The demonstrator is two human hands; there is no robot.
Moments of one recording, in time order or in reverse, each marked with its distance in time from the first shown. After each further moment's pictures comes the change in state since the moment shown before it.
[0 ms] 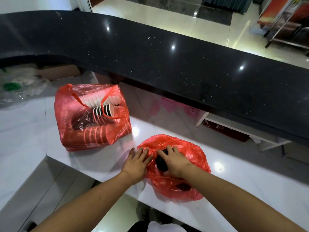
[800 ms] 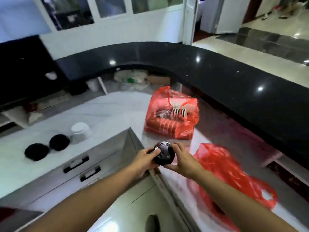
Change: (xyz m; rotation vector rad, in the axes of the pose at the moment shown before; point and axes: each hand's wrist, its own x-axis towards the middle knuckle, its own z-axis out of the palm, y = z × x) left_hand -0.192 -0.027 -0.016 -2.164 0.689 -0.783; right_hand -0.007 -0.143 -0.052 0.371 0.297 -0.653
